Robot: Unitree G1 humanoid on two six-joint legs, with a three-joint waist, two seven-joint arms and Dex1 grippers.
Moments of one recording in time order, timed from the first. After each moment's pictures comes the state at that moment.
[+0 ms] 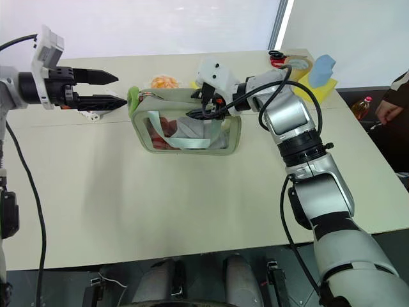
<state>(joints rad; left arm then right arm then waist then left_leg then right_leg) -1.03 0.92 0.02 0.35 -0.37 0.65 -1.35 -1.15 -0.45 0.27 0.37 0.08 0.42 1.10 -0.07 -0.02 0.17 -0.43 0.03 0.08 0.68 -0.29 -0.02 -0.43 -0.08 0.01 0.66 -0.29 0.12</state>
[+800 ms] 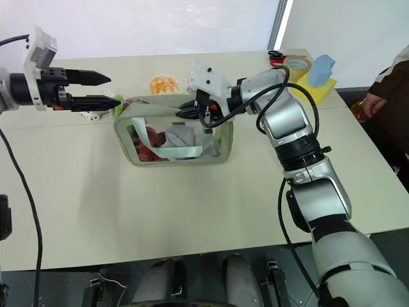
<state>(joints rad) -1.00 0.96 0.02 0.33 -0.38 0.67 -1.32 -1.10 -0.45 0.27 0.22 0.14 0.45 1.20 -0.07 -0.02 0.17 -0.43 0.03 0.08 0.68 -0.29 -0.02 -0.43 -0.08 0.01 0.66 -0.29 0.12</state>
